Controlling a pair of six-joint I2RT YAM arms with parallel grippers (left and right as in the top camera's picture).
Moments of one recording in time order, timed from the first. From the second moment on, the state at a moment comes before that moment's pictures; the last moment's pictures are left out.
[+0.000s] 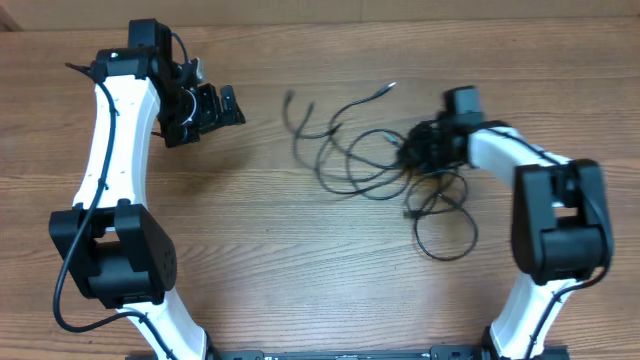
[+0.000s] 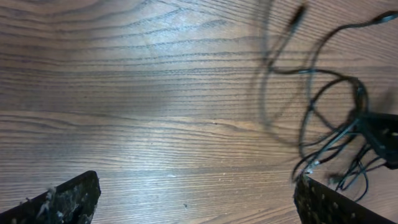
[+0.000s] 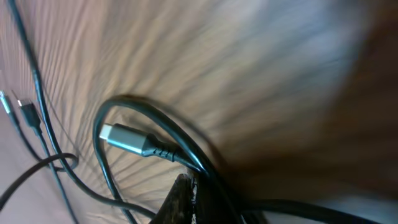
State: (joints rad) left arm 0.06 1.96 1.82 -1.25 0.34 -0.19; right arm 0.06 2.04 1.21 -0.41 -0.49 0.85
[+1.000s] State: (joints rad) left arm -0.37 1.96 1.76 -1.06 0.28 -0.28; right arm -0.10 1.86 1.18 -0.69 -0.74 0.45
